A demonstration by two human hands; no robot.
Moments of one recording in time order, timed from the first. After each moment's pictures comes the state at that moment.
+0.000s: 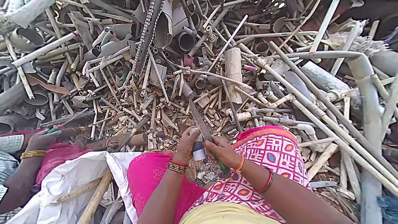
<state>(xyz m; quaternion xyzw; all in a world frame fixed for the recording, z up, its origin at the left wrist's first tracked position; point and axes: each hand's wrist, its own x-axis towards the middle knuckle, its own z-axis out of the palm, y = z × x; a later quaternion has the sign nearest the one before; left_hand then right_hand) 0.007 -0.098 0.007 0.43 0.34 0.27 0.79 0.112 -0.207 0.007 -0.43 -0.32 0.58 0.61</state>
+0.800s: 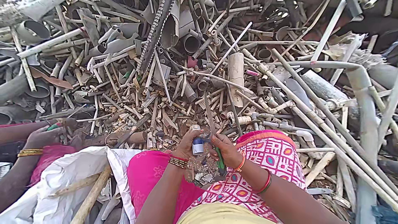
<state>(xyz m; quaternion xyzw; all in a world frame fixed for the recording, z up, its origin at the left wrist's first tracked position) 0.010 -0.089 0.007 0.36 0.40 0.21 0.82 0.111 -0.205 0.011 -0.37 -0.26 0.59 0.67</state>
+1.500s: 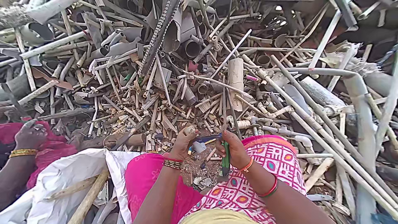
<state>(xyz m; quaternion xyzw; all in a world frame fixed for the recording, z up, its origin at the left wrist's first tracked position) 0.004 -0.067 -0.004 0.43 0.38 0.26 0.78 0.130 -0.207 0.020 -0.38 -0.21 0.55 0.71</state>
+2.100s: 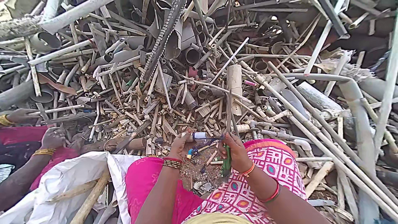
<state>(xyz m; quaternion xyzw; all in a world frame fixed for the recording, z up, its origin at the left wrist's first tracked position) 0.009 -0.054 -0.010 0.29 0.48 0.28 0.78 0.127 -0.212 0.025 -0.41 -0.23 0.48 0.74</state>
